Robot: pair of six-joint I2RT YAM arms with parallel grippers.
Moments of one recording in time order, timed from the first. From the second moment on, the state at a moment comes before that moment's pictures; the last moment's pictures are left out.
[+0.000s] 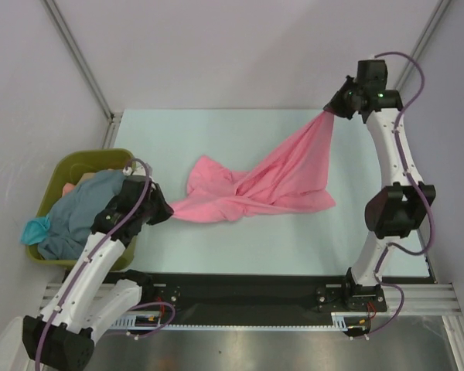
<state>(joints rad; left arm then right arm) -0.29 0.84 0.78 -0.74 -0.04 -0.58 0.03 1.92 2.03 -0.80 -0.13 0.64</state>
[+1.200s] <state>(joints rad) -0.29 0.79 1.36 -0.70 -0.10 -0.44 -0.12 1.62 2.16 -0.90 -0.11 0.61</state>
